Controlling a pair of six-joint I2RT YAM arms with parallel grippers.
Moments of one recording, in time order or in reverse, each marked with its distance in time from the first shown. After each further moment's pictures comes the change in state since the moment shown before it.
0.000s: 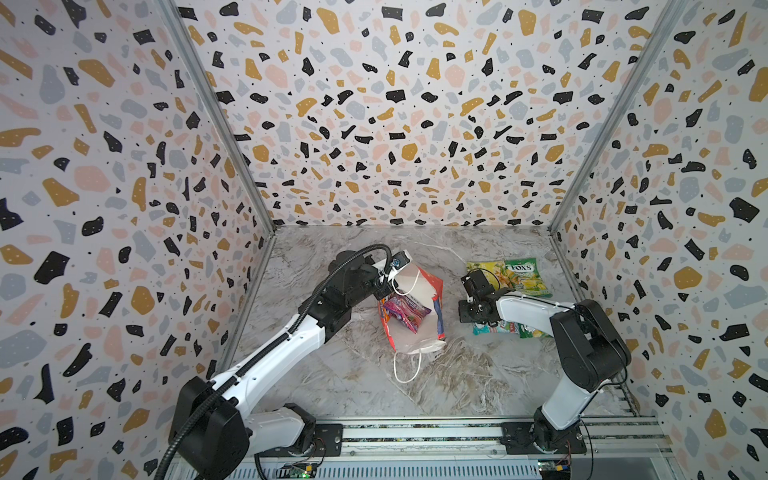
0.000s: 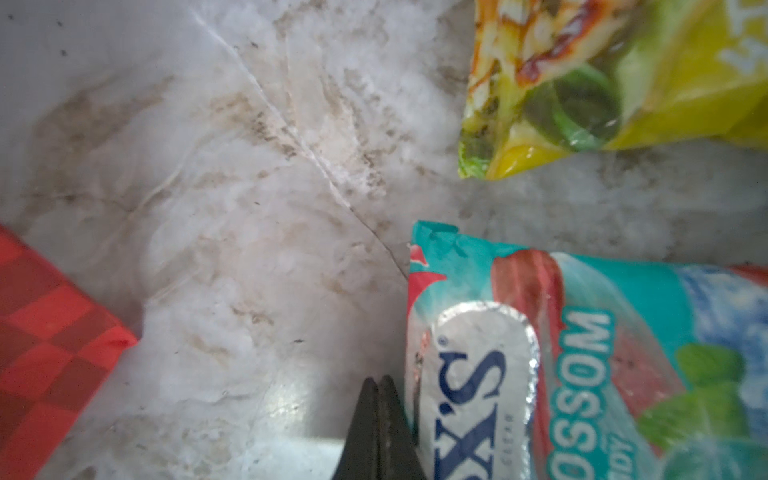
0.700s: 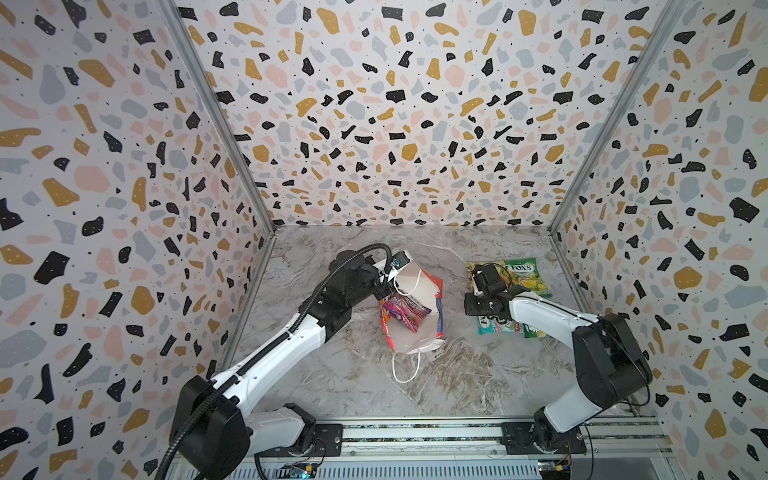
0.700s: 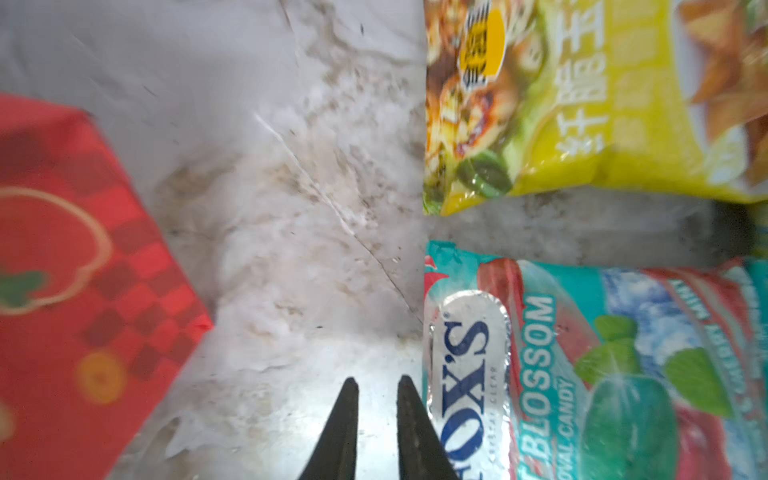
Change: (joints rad) left arm 0.000 0.007 0.008 -0.014 0.013 -0.004; right arm -0.019 -0.190 0.011 -0.022 -0.045 0.001
